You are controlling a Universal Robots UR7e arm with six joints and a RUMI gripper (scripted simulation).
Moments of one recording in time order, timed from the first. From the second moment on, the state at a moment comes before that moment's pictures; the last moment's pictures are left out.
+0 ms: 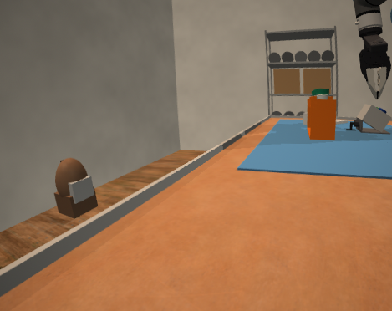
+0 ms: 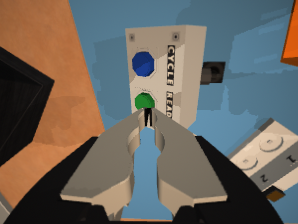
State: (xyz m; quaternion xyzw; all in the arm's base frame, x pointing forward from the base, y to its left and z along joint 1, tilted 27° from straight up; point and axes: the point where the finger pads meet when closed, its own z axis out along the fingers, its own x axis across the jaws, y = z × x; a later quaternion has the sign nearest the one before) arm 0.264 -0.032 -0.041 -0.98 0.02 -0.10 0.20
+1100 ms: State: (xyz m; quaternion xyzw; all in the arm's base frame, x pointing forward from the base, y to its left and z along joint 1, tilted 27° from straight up) arm 0.262 -0.032 -0.047 -0.98 0.01 -0.08 0.20
